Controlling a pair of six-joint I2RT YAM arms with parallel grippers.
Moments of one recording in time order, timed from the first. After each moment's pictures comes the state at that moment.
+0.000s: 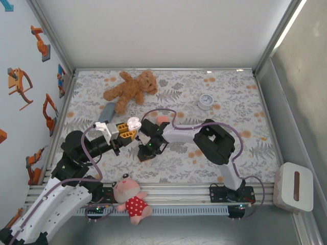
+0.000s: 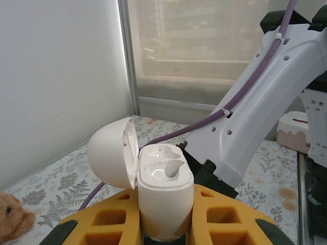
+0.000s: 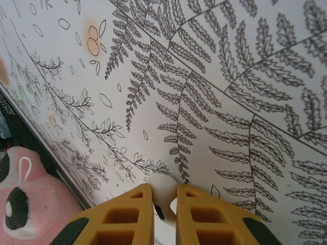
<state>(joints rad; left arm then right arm) -0.60 0.47 0.60 -0.13 0.51 0.08 1.01 2.08 1.35 -0.52 -0.60 0.53</state>
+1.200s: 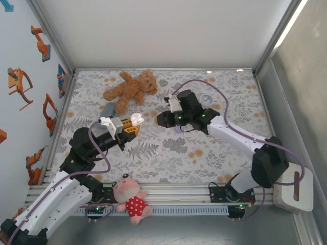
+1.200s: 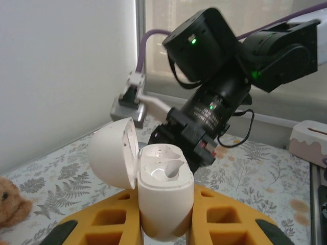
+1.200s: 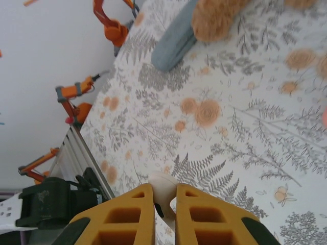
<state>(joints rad) -0.60 0.57 0.53 0.04 0.46 0.00 0.71 1.45 1.12 -0.28 -0.53 0.52</state>
